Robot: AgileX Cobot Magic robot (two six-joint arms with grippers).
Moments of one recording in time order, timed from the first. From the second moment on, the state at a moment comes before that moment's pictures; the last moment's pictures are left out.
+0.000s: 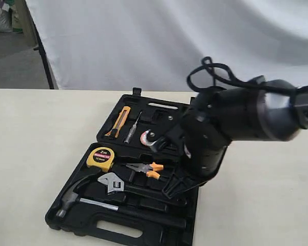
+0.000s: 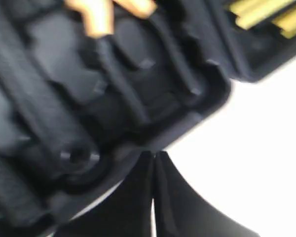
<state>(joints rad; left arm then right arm) 0.09 0.00 0.00 -0.02 0.27 0.00 0.84 1.84 -1.14 -0.40 0.75 0.21</state>
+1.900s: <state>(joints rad) 0.09 0.00 0.00 -0.02 0.27 0.00 0.57 0.17 -0.16 -0.14 0.03 0.34</state>
